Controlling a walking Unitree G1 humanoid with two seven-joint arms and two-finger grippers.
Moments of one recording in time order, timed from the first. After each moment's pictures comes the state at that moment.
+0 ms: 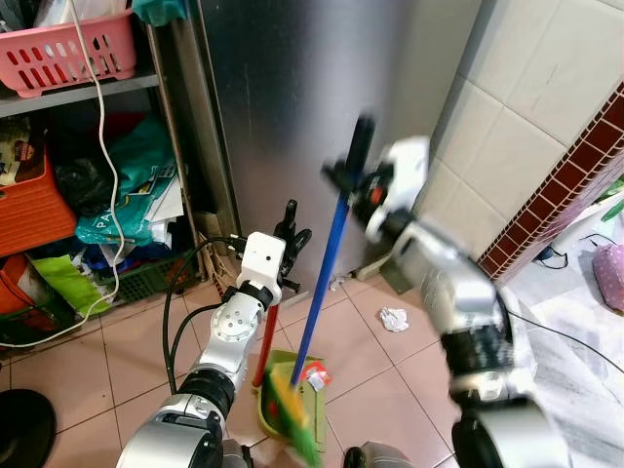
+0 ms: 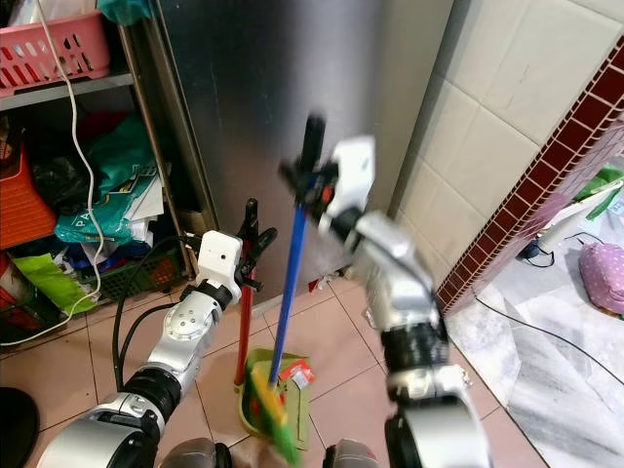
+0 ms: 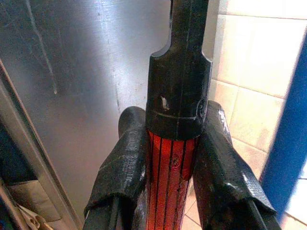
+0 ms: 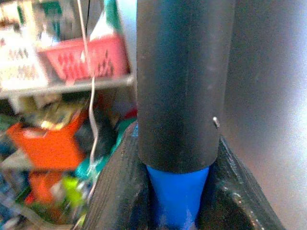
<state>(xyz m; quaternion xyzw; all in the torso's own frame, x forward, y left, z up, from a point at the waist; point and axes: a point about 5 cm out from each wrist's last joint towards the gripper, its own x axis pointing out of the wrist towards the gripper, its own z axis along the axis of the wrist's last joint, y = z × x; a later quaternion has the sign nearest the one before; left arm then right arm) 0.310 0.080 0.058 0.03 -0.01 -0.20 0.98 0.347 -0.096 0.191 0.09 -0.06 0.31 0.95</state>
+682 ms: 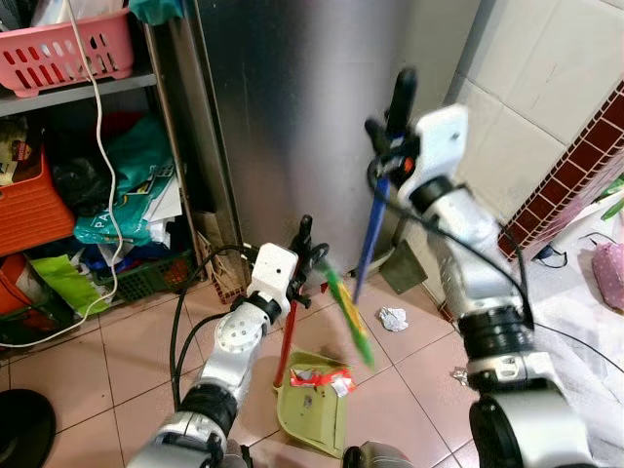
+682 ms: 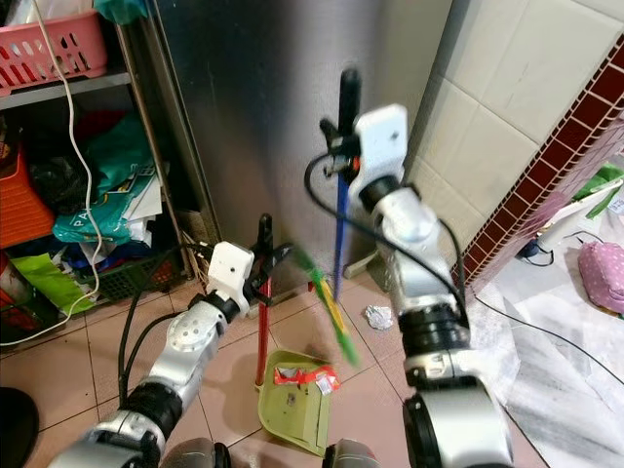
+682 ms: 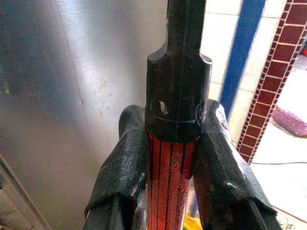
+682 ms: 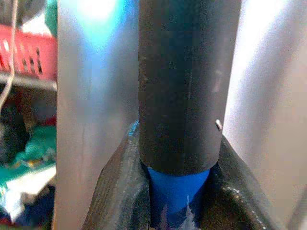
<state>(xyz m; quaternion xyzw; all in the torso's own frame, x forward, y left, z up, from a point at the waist) 0.294 0.070 0.054 0.03 -0.01 -0.26 0.97 0.354 -0.123 0.195 -0.06 -0.14 0.20 0.97</state>
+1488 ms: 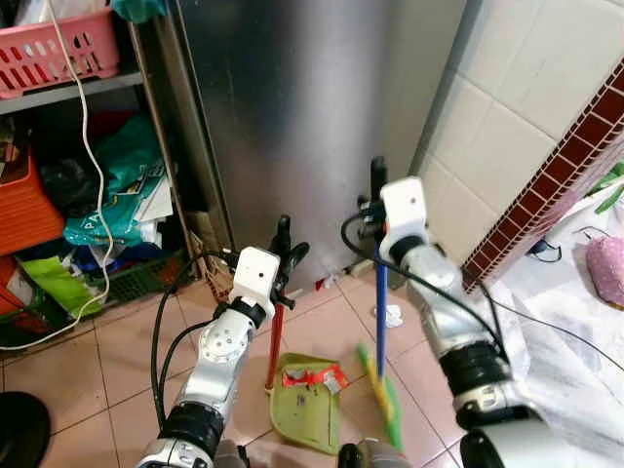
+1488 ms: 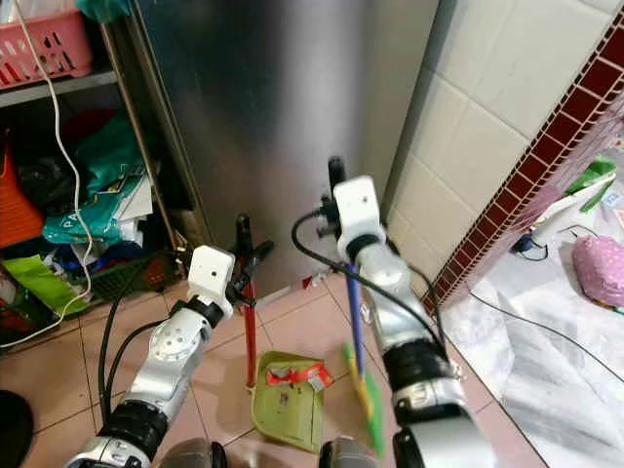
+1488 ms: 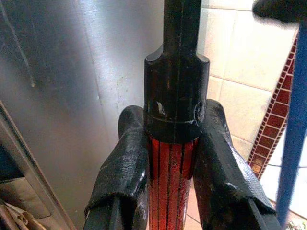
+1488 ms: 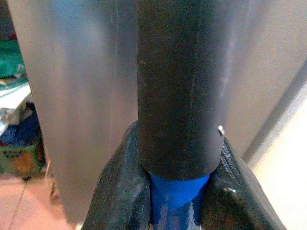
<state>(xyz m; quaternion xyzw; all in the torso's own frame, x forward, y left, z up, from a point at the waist) 0.286 0.089 0.057 0.04 -0.01 -0.21 0.98 0.341 -0.117 0.111 -0.07 0.04 0.13 0.99</state>
